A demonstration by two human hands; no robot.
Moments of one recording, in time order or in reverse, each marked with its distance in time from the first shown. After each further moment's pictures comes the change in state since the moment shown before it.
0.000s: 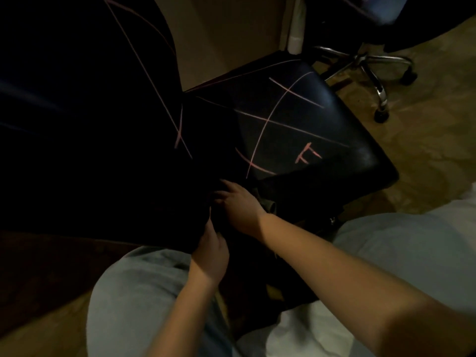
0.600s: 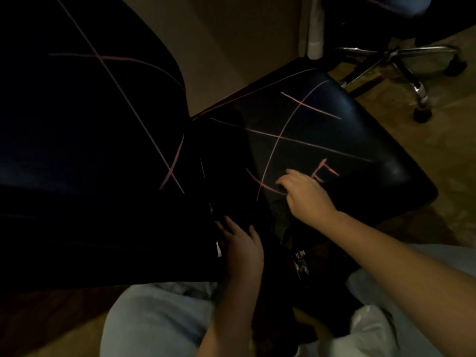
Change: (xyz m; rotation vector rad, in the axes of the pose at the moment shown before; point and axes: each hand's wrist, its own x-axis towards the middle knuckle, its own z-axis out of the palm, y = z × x) left_hand 0.045 0.054 0.055 0.283 0.175 -0.331; right_hand -0.057 0.106 -0.037 0.215 0.323 0.313
